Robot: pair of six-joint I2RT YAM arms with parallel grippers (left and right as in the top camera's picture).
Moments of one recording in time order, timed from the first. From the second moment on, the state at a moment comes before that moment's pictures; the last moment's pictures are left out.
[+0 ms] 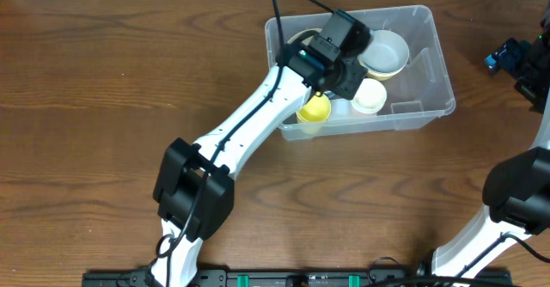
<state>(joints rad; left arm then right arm) -0.68 2.08 1.92 -0.78 0.12 -0.13 -0.36 2.01 2.09 -1.51 0.15 0.57</state>
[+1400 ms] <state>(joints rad) 0.06 1.52 1.41 -1.34 0.06 -0.56 -0.36 2.01 2.09 -1.51 0.15 0.57</state>
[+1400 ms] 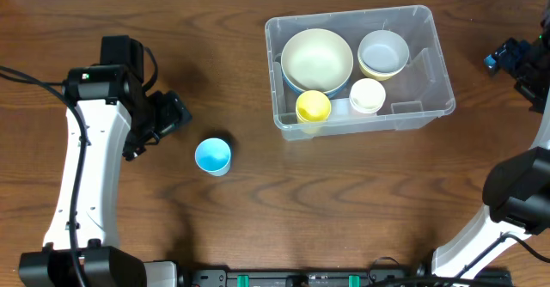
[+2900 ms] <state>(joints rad) -0.07 1.57 0.98 -0.98 0.10 -0.58 -0.36 2.01 2.09 -1.51 0.15 0.57</state>
